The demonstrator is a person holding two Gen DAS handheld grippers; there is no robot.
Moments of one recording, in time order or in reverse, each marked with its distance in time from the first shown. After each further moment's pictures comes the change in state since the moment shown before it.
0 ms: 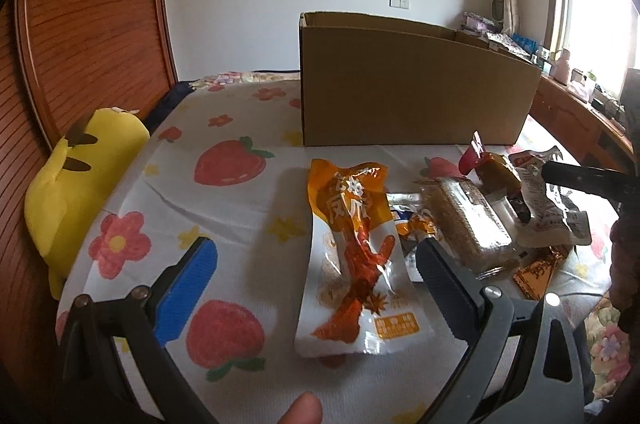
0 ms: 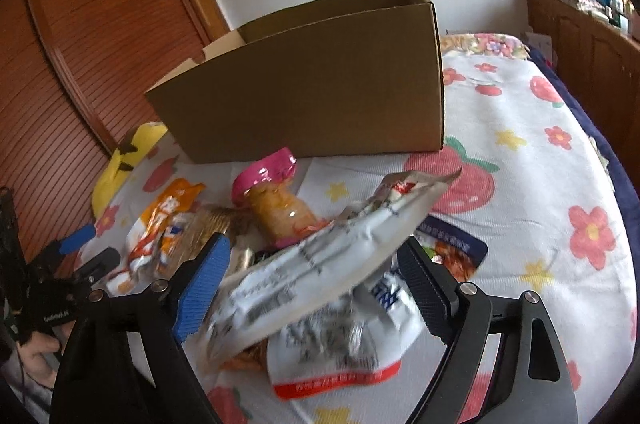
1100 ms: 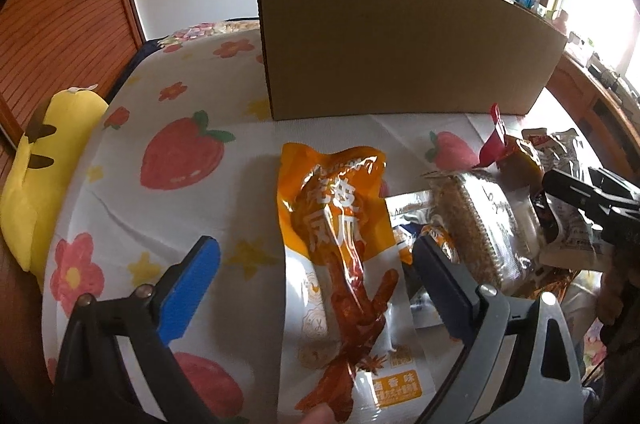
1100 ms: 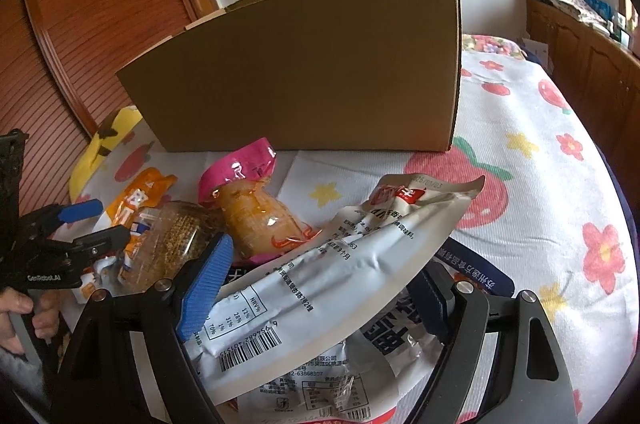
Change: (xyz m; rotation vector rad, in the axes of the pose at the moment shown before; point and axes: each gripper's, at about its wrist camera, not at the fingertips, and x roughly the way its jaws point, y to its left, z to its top) left arm 0.054 -0.009 0.029 0.053 0.232 -0.051; right arm 0.030 0.003 0.000 -0.053 0.025 -0.061
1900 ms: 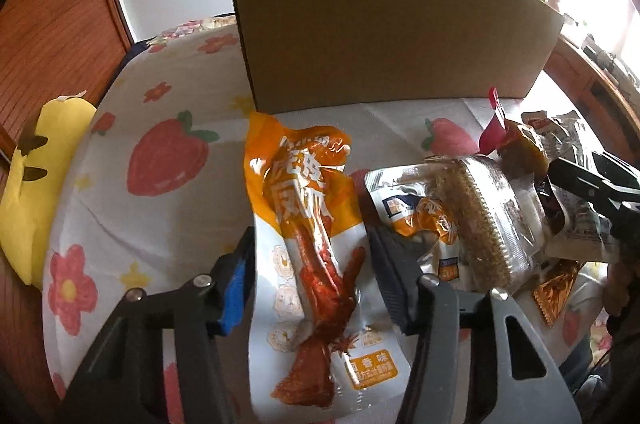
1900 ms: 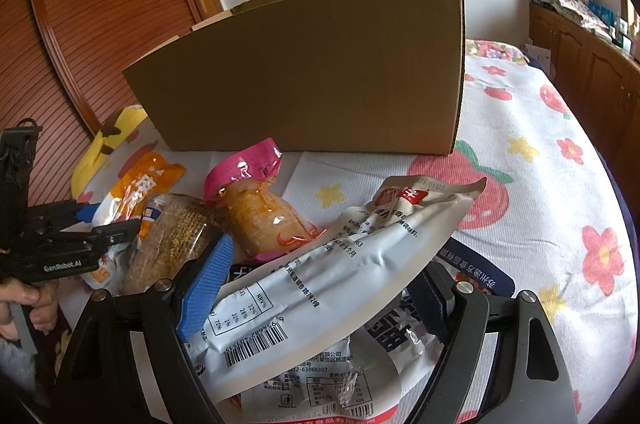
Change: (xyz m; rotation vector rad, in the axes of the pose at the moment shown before) left arm 0.008 0.002 0.001 0.051 0.032 -0.003; right arm -0.003 0.003 -0.002 -0.017 -0.010 0.002
